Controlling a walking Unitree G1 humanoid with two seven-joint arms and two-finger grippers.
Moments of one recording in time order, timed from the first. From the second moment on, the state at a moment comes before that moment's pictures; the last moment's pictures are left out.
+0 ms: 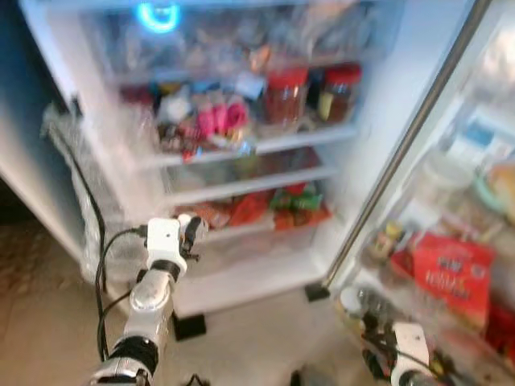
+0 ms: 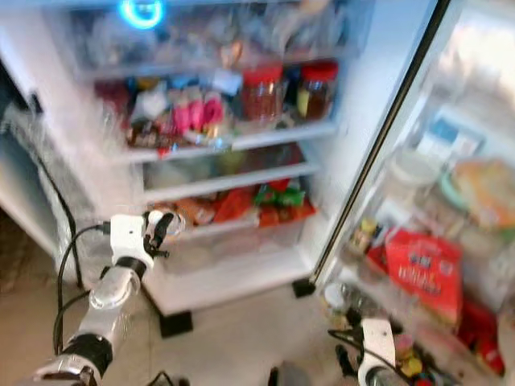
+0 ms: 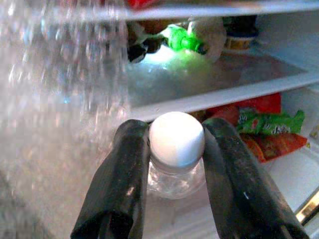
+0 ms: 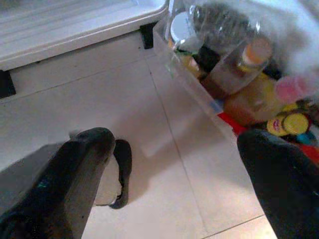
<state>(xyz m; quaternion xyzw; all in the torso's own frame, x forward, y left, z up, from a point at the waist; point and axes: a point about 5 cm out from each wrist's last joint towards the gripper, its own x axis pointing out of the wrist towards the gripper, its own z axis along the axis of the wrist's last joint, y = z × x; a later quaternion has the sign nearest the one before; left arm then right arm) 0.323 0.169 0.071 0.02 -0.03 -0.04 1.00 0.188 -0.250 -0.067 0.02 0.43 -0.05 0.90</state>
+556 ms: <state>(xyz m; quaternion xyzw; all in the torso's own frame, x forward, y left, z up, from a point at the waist) 0.324 0.187 0.079 0.04 -0.03 -0.04 1.00 0.191 -0.233 -0.064 0.03 0.36 -0.03 0.93</state>
